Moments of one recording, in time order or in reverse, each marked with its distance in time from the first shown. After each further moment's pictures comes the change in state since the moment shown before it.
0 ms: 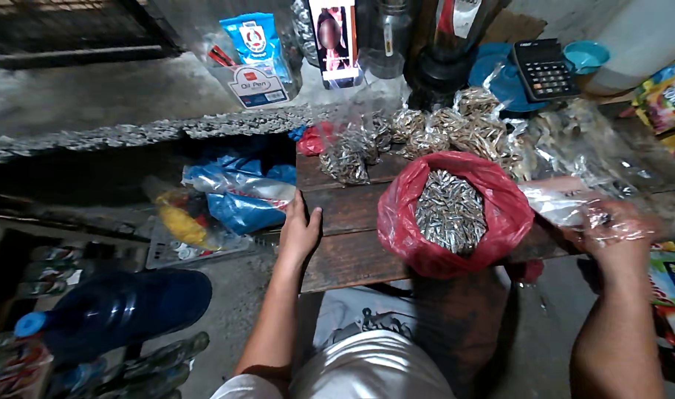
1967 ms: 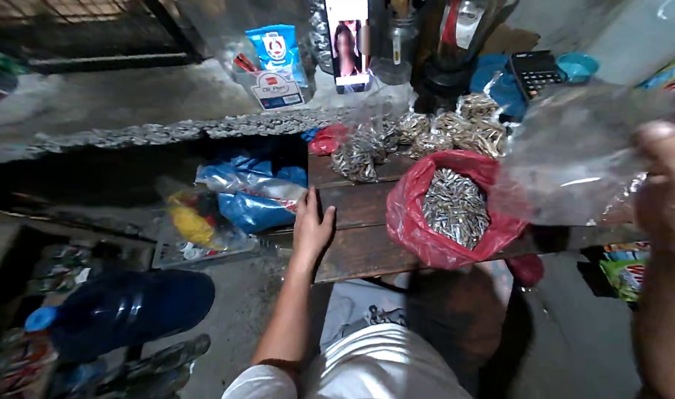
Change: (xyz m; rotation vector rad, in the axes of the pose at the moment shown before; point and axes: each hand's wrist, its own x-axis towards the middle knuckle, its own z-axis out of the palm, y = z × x) left_hand -0.011 -0.003 -0.003 -0.070 0.064 0.096; right_hand 0.017 -0.125 -0.071 0.817 0.205 -0.566
